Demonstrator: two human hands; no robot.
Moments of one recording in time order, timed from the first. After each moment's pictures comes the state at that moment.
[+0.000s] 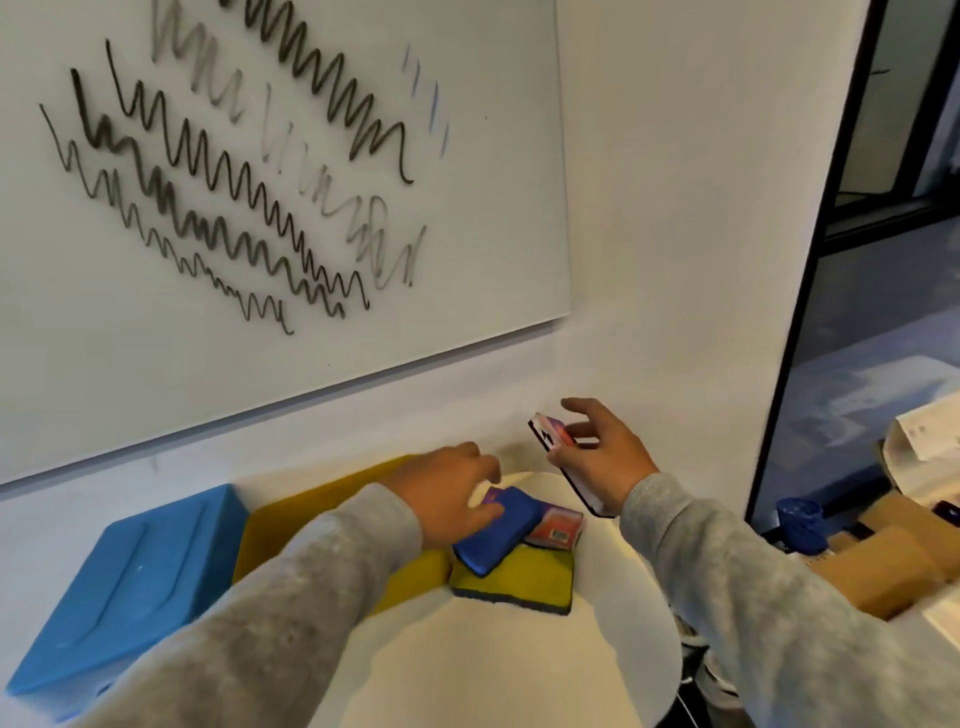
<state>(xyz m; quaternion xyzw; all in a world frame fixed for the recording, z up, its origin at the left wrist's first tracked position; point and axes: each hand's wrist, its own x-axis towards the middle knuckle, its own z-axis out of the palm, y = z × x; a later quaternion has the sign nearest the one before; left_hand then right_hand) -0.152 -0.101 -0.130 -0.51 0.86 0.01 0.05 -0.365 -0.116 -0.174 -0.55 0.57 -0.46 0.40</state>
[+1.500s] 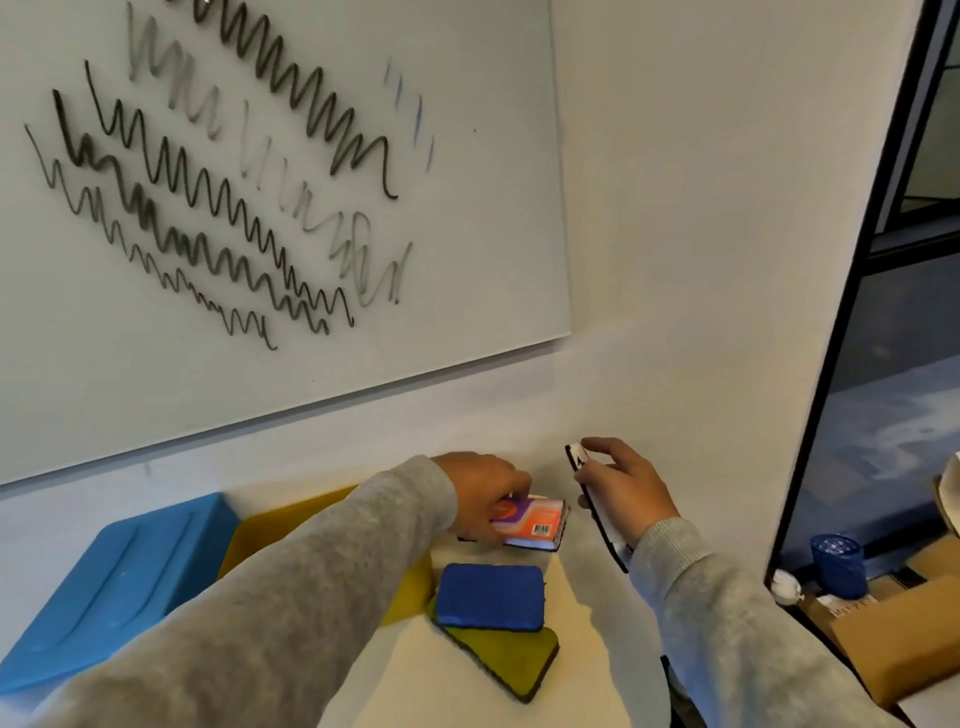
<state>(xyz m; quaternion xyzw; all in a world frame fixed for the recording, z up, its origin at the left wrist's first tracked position) -0.194 -0.167 -0.148 -0.45 0.87 0.03 0.21 -0.388 -0.134 -0.196 -0.44 0.57 -0.50 0.49</state>
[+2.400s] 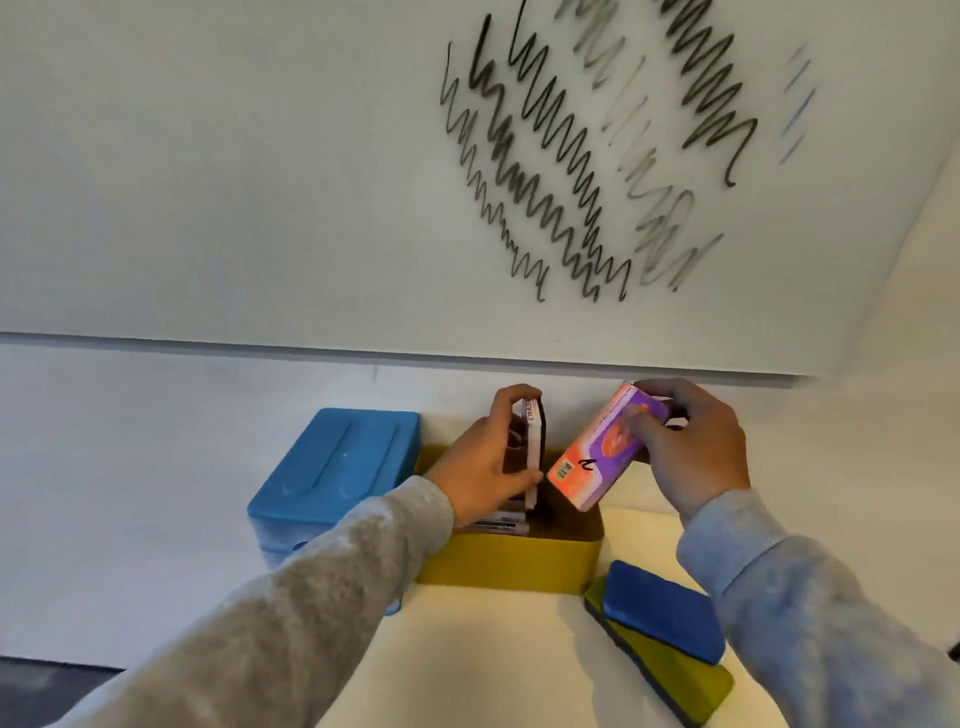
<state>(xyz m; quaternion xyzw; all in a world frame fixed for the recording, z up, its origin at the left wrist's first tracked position) -0.025 -0.068 -0.146 -0.59 0.69 0.22 -0.37 -0.237 -0.117 -0.113 -0.62 0.48 -0.52 0.34</state>
